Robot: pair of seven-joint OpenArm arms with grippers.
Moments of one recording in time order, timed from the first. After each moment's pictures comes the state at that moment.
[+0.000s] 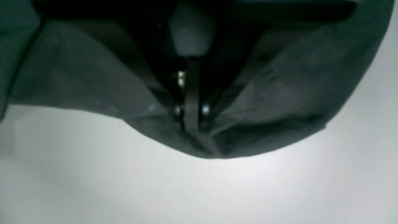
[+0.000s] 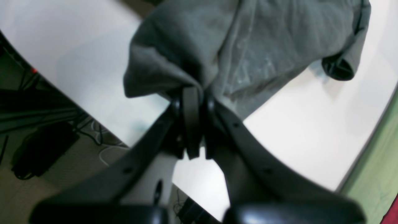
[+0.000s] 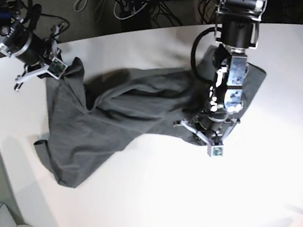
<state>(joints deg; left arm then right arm) -18.6 -7.5 14.5 58.8 -17.2 -0.7 24.6 -32.2 17.5 7.3 115.8 -12.0 37.6 -27.1</state>
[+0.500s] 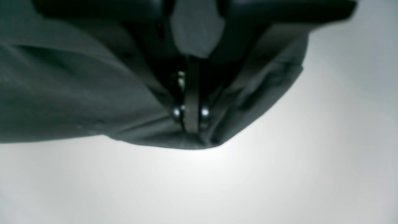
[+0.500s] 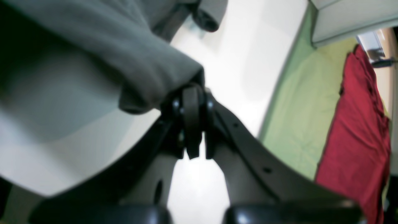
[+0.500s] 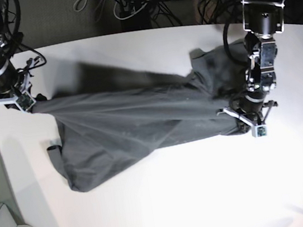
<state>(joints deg) -12.9 -17.0 6.5 54.1 -18.7 -3.1 10.7 -24.3 12.4 23.1 115.8 -16.7 40.6 -26.4</state>
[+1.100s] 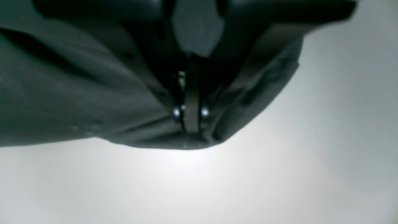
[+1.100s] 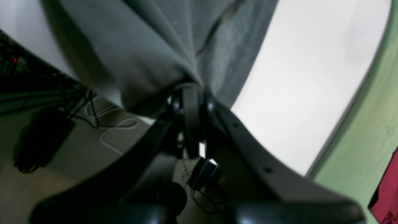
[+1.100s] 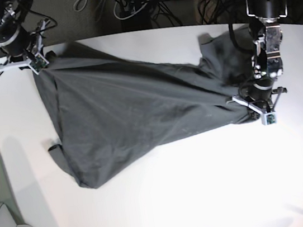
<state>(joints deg) -6.9 -18.6 2.8 63.0 -17.6 -1.0 15.1 -36.1 9.6 19.4 115.8 -17.0 40.6 -26.4</state>
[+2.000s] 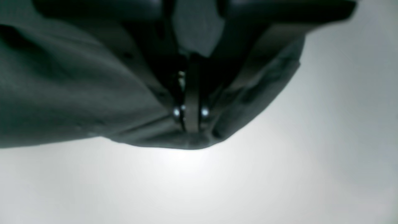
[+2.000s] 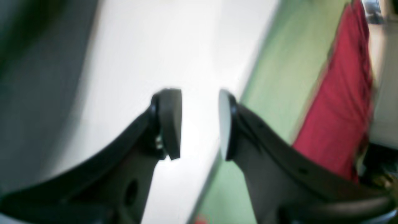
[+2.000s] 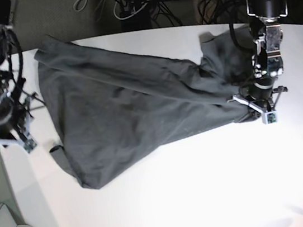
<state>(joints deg) -6.8 -18.7 2.8 63.1 -17.6 -1.0 15.0 -1.8 16.5 15.2 101.9 -16.5 40.6 -49.2</state>
